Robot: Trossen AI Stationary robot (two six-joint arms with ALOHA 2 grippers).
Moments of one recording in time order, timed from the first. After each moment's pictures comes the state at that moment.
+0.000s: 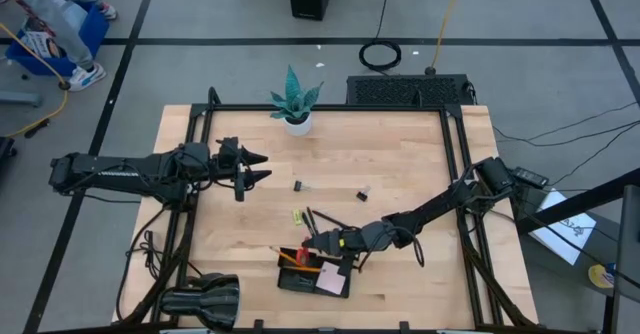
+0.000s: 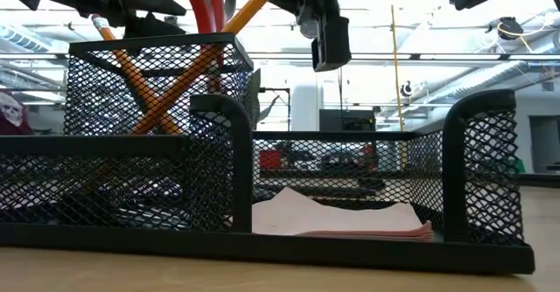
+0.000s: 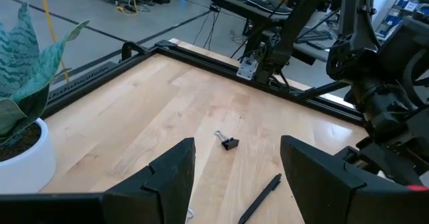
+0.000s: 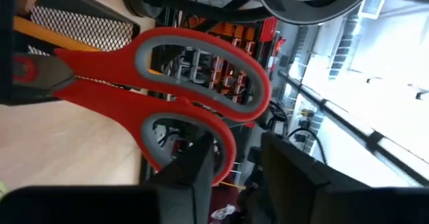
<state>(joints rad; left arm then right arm) 0.06 0.69 0.49 -0.01 -0.11 -0.30 0.41 1.86 0.97 0.83 0.34 -1.72</state>
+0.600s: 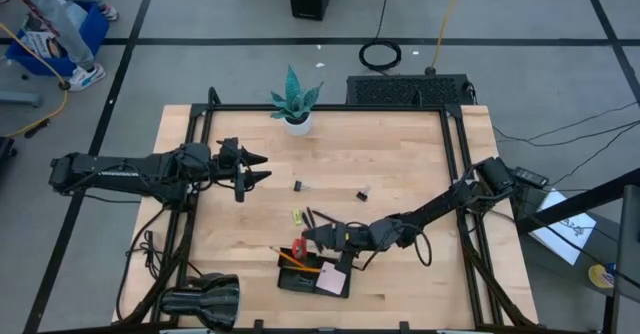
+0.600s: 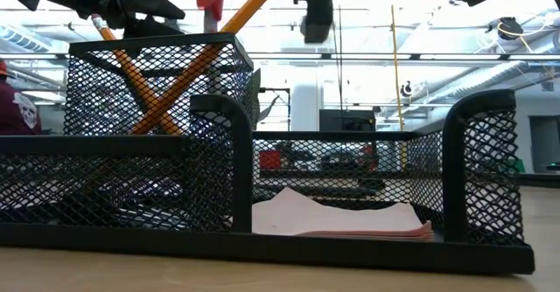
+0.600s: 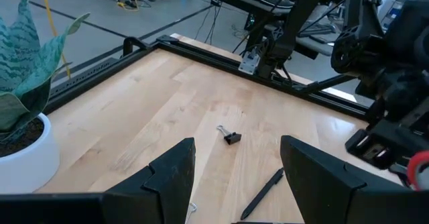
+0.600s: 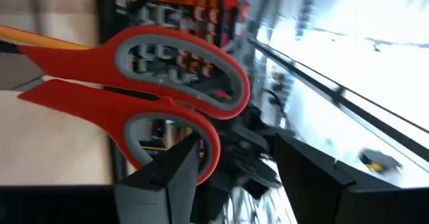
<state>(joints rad) 0.06 0.69 0.49 -0.03 -0.11 -0.30 0.43 1.86 0.97 0.99 0.45 -1.69</state>
